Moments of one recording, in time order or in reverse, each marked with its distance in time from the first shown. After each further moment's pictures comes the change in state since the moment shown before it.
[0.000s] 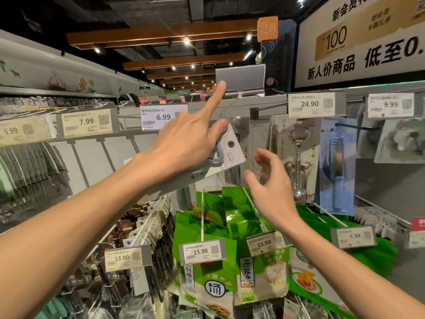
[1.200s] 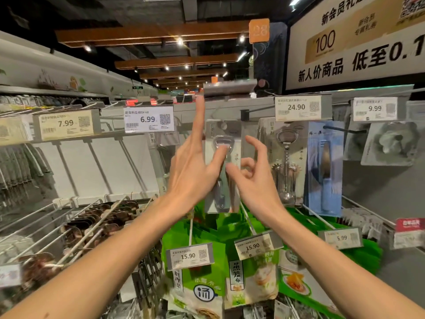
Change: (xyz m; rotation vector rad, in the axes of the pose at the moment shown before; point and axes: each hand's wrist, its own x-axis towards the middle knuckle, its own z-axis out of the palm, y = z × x) left_hand -0.020 0.015 0.072 -0.425 0.307 -0.063; right_hand 0.015 0.001 -0.002 0.160 -0.101 -0.023
